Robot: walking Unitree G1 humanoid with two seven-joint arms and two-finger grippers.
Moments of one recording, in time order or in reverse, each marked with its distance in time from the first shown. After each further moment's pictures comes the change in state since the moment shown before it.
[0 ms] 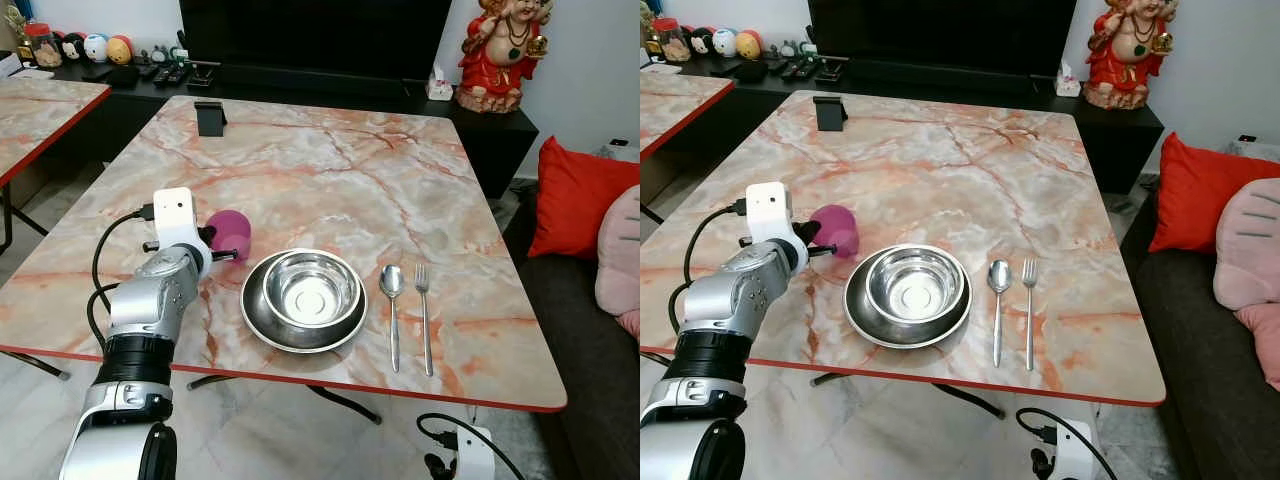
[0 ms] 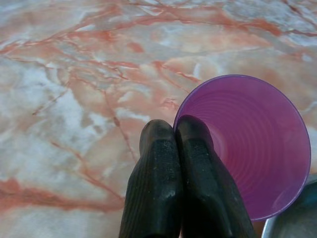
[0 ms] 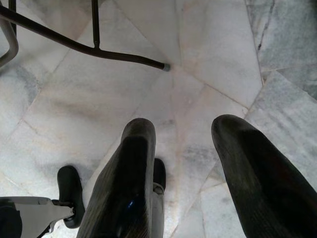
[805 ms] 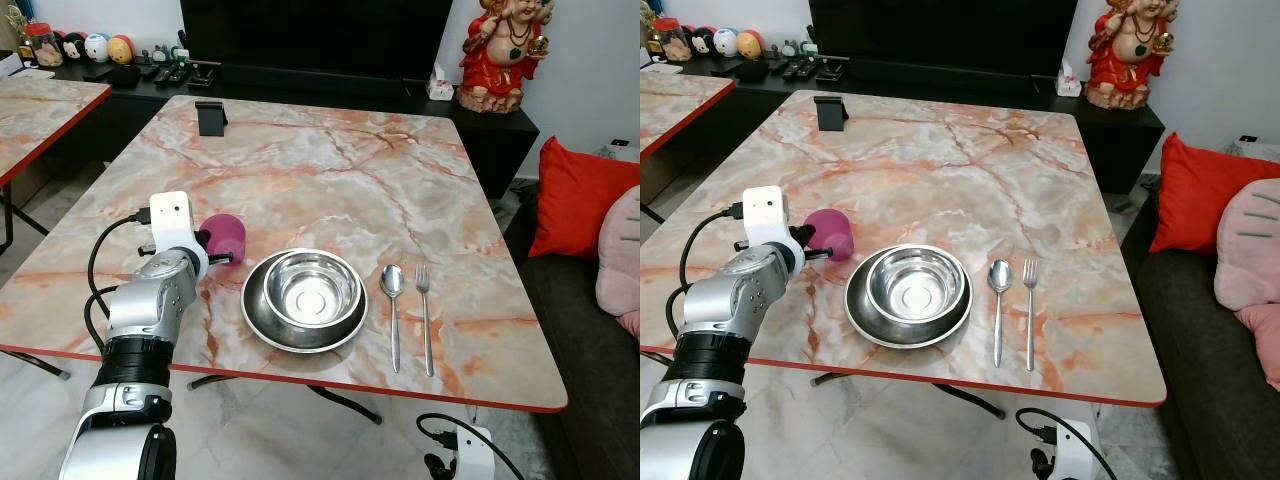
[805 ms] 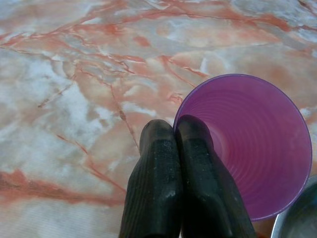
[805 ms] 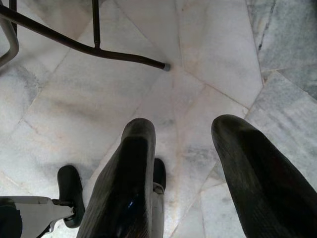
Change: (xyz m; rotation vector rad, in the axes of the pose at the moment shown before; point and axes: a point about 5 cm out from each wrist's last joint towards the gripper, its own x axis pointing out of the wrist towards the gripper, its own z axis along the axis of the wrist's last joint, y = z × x) left arm 0.000 0.003 -0.003 -0.006 0.012 0.018; right arm 0.000 0.000 0.000 -0.002 0.000 0.002
